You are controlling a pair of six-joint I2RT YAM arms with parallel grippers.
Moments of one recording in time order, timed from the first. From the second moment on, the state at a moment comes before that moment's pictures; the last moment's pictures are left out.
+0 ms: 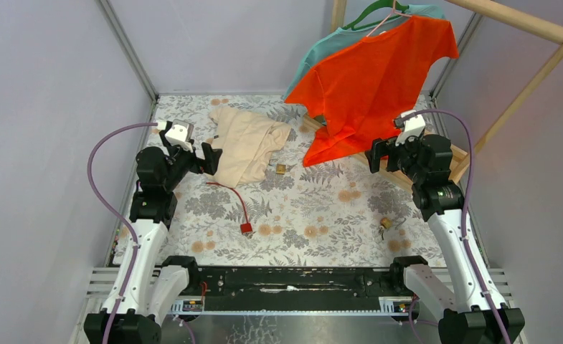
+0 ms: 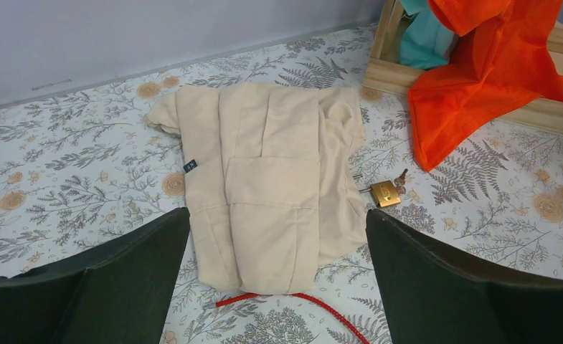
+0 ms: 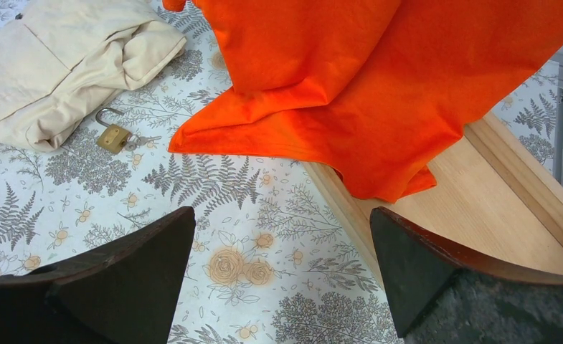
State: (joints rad) left arm 0.00 0.81 0.72 -0.06 0.38 0.04; right arm 0.08 0.88 0.86 -0.31 -0.26 -0.10
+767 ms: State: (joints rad) left arm 0.00 0.82 0.70 -0.04 0.39 0.02; right arm 0.07 0.88 0.84 -0.30 -0.25 -0.10
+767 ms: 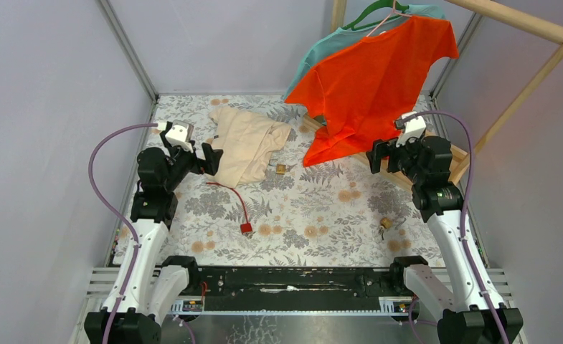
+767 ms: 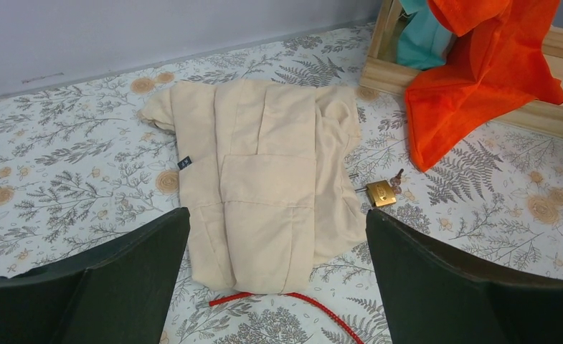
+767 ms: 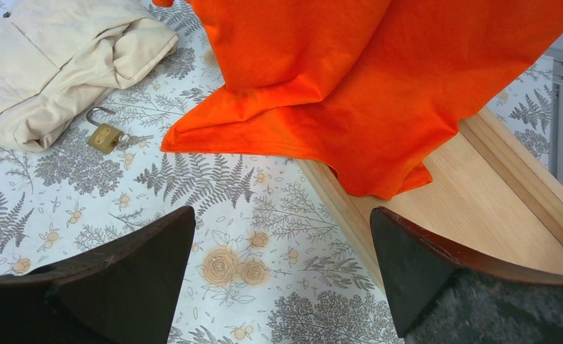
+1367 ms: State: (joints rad) left arm -0.05 0.93 0.71 -0.29 0.59 0.41; right arm 0.00 0.93 0.78 -0.27 -0.26 -0.16
